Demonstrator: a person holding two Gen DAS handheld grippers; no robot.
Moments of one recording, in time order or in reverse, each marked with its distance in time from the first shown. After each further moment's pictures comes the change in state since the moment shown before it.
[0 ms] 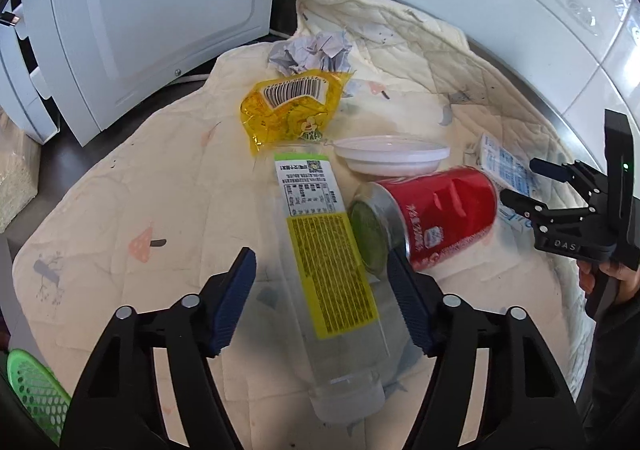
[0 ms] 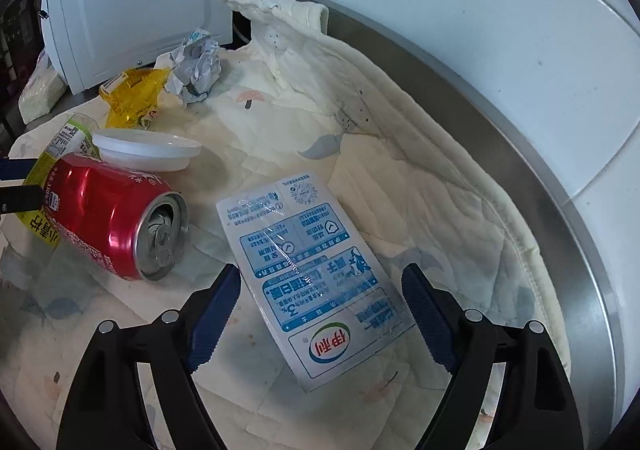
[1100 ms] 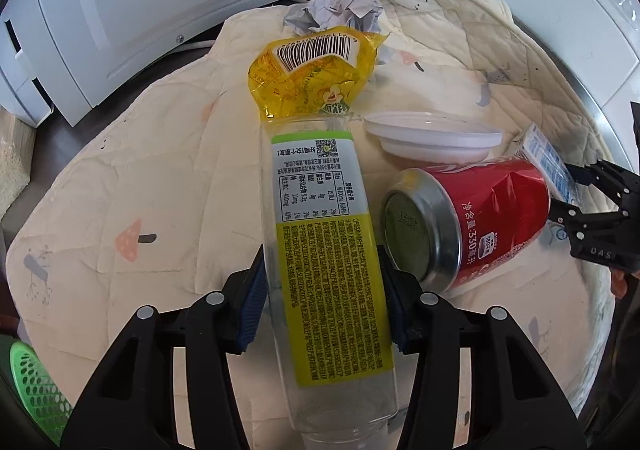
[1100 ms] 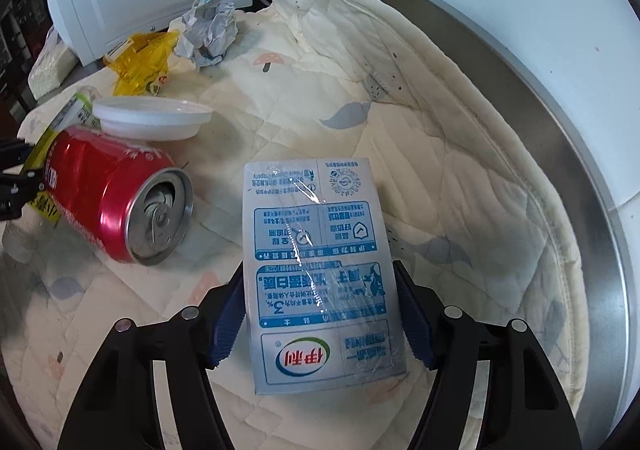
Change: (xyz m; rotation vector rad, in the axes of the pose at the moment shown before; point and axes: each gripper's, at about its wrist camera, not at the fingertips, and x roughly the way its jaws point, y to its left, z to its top) left arm 0.031 0.005 0.010 -0.027 0.084 0.067; right arm 0.027 0.006 0.009 -0.035 0.120 0.081
